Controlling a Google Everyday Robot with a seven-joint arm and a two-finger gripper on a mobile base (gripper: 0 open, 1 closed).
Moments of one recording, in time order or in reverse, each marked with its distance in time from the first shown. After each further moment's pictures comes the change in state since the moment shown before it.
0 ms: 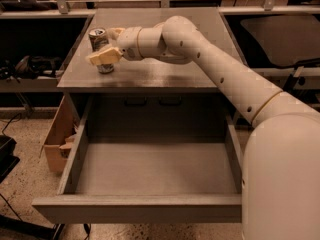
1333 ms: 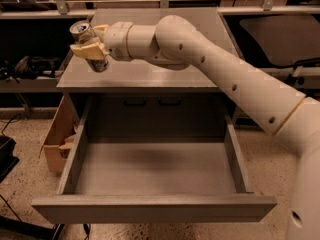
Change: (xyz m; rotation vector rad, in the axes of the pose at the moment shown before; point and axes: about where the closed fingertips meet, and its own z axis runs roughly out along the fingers) arm -0.057 0.058 -0.003 0.032 -0.086 -0.078
